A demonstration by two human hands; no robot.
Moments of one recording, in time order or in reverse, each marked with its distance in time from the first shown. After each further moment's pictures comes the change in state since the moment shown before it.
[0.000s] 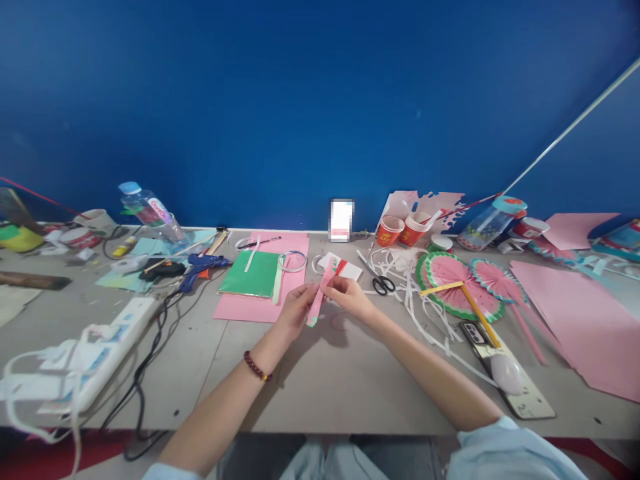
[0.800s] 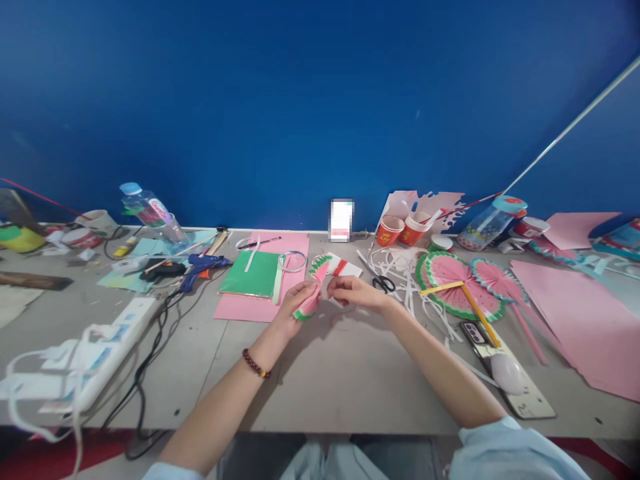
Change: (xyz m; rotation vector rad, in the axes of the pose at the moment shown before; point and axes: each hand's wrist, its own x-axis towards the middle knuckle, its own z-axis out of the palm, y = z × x) left_hand 0.000 0.004 -0.005 -0.104 -0.050 -0.017; right_hand 0.005 -0.004 -0.034 0.020 -0.358 0.078
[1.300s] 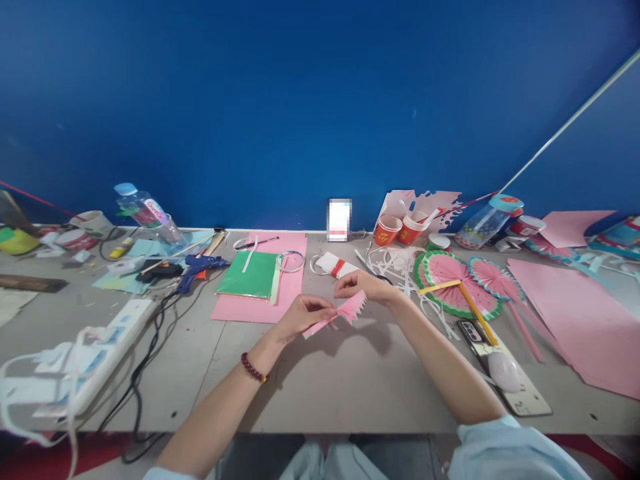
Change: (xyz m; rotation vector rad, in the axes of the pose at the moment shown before) left_hand -0.014 0.001 0.008 0.481 -0.371 -0.033; right_hand -0.009 -0.008 -0.023 -0.160 0.043 0.083
